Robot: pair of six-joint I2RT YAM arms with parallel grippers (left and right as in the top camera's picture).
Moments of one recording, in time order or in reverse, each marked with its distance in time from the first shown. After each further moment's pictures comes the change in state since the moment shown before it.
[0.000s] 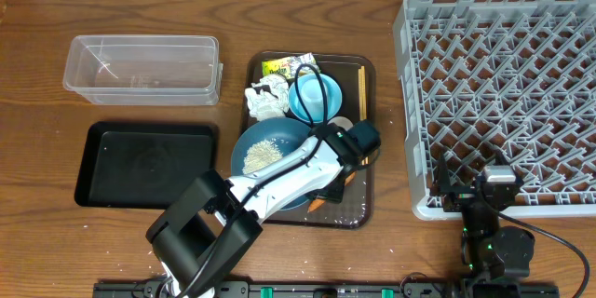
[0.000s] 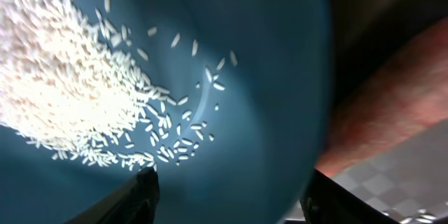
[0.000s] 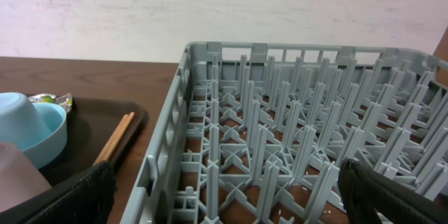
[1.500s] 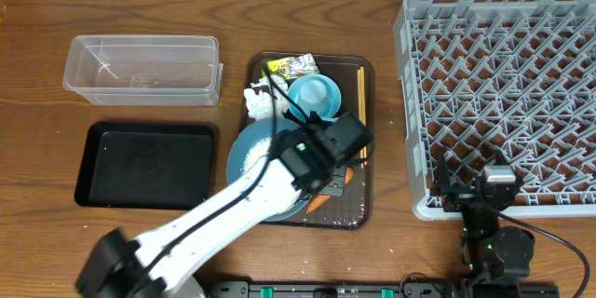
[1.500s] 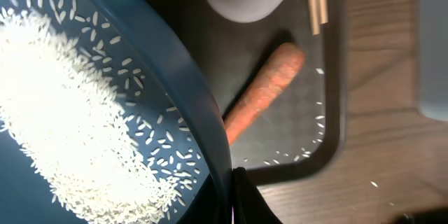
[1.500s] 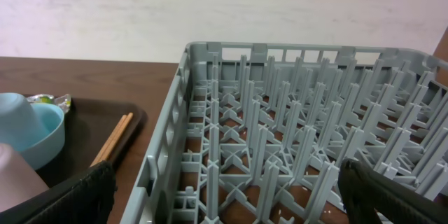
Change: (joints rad) left arm -0.002 -0.352 -0.010 0.010 0.033 0.003; right arm 0.000 0.000 0.000 0.000 0.000 0.000
